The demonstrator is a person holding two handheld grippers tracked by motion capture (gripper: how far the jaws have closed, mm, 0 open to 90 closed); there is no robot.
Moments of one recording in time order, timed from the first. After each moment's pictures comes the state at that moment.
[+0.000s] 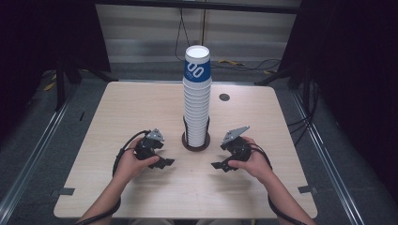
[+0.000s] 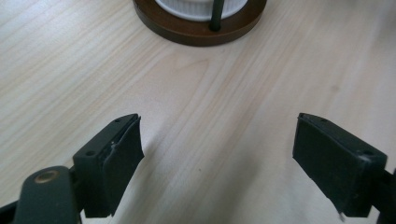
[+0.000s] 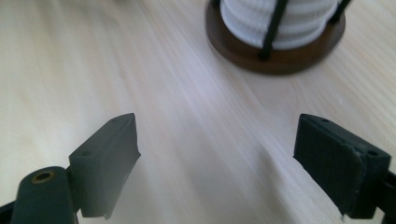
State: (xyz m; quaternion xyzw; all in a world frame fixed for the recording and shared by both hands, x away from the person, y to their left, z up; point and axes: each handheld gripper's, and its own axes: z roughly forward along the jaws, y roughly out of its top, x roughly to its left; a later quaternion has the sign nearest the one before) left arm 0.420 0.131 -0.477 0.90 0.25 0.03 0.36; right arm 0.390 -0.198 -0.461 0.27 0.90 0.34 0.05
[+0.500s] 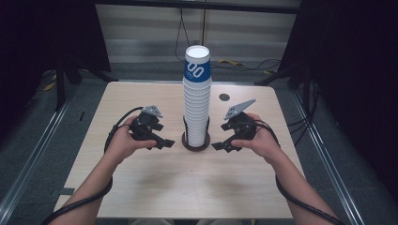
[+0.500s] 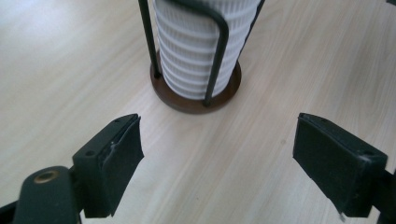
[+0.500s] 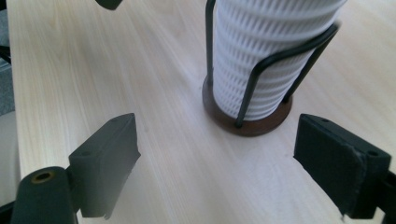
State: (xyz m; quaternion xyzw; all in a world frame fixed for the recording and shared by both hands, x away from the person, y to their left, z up) left arm 0.439 0.127 -0.393 0.89 0.25 0.03 0.38; right arm 0.407 -0.191 -0.368 0.26 0.90 0.34 0.07
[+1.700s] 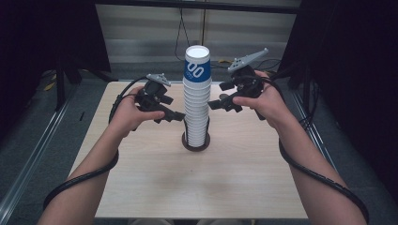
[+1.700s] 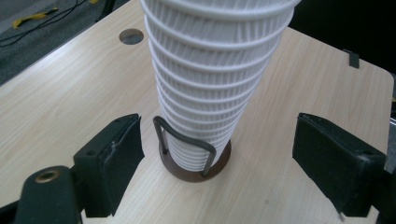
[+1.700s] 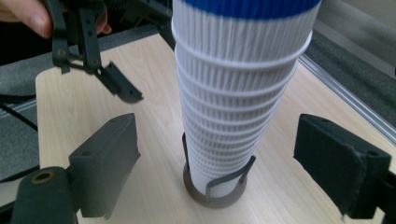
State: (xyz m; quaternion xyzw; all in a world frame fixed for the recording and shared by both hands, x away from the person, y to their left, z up) left arm 0.465 0.101 -0.314 0.88 0.23 0.03 0.42; right arm 0.440 -0.178 -0.252 0.25 0.87 0.41 0.10
